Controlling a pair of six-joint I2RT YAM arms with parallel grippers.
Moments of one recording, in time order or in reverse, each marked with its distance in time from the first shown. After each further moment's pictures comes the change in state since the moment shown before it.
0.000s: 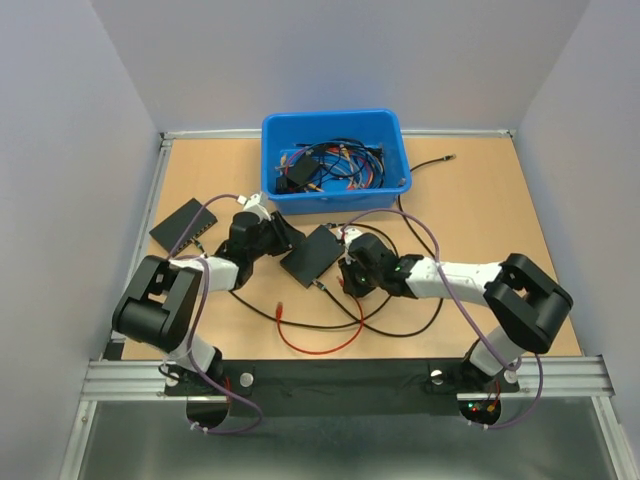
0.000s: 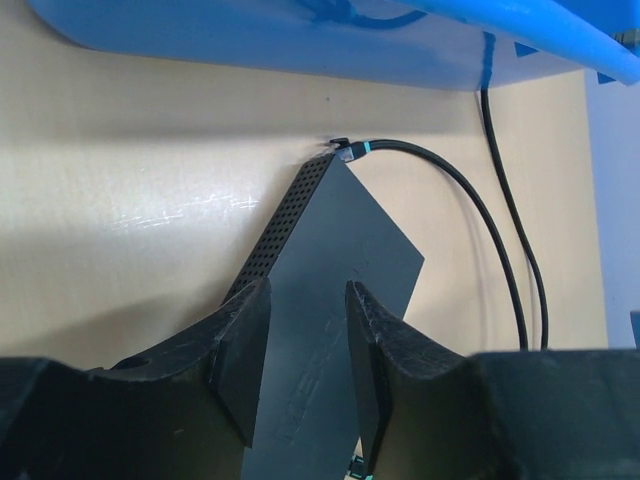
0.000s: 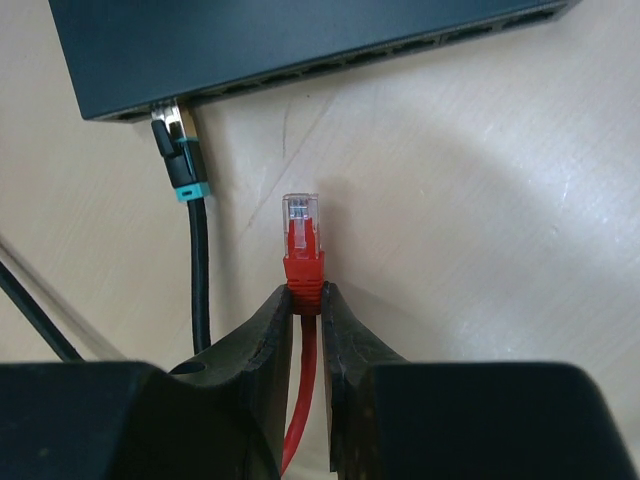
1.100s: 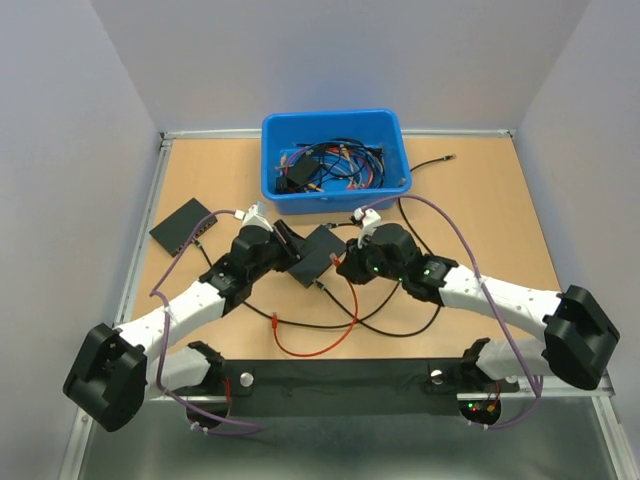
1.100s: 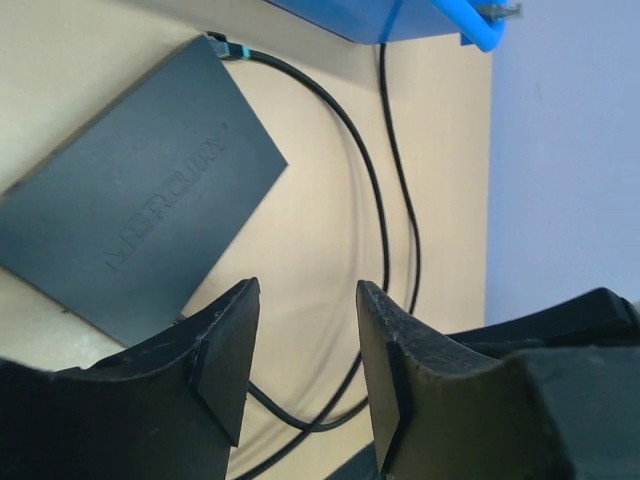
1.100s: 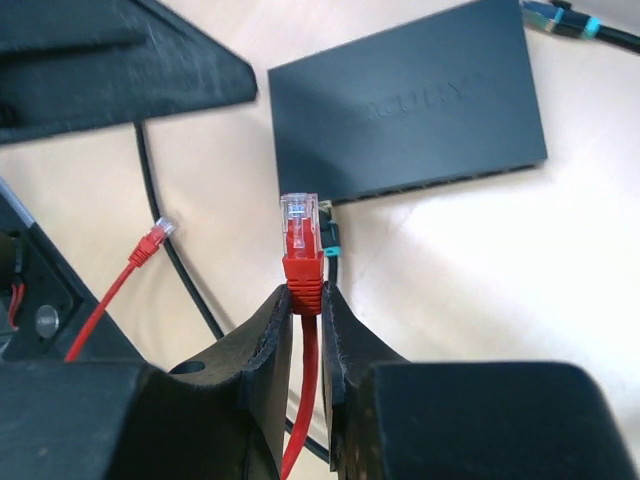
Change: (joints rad) left arm -0.241 -0.442 -0.005 -0.420 -0.222 -0.309; right arm 0.000 -0.265 -0.002 0.077 -0.051 0.082
